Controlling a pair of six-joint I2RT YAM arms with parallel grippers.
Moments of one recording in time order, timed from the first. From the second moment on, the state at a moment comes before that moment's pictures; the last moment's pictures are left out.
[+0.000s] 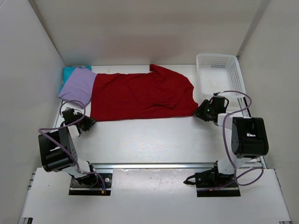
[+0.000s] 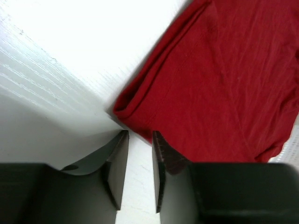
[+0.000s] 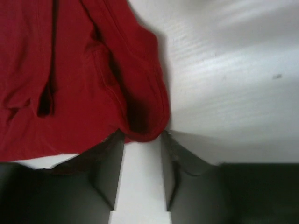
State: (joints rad) left arm 0.34 1.47 0.49 0.18 0.27 -0.80; right arm -0.04 1.59 0.67 0.15 -0.26 0.59
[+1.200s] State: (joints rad) left arm 0.38 0.93 0.35 -0.45 0.19 -0.69; right arm -0.08 0.62 0.18 -0.30 -0.34 0.71
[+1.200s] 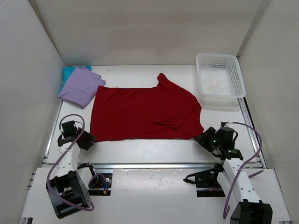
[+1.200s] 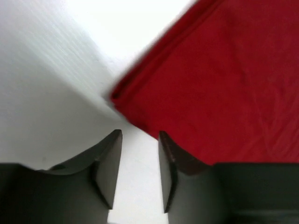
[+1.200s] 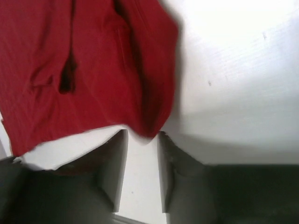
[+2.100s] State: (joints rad) left arm -0.36 1.09 0.48 0.03 0.10 -0.66; right arm 0.33 1.32 0.55 0.00 -0.24 0.63
